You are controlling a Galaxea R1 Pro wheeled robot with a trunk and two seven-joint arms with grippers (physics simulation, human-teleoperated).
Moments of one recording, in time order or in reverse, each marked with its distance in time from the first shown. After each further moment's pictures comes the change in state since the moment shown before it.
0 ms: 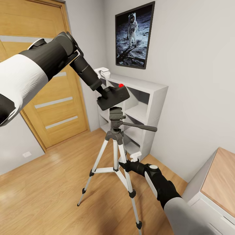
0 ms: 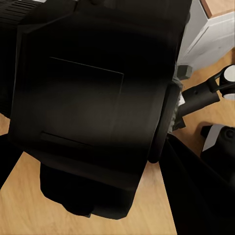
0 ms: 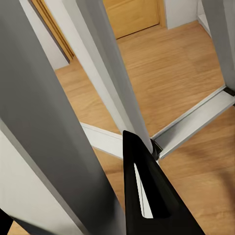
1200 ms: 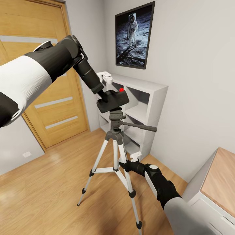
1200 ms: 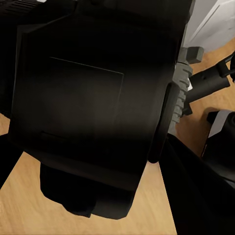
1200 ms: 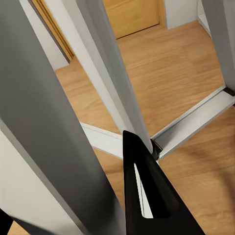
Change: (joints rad) left arm 0.000 -0.021 -0.076 0.003 -0.001 0.000 0.000; right arm 0.000 0.000 0.000 0.000 0.000 0.000 0.000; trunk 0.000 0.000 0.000
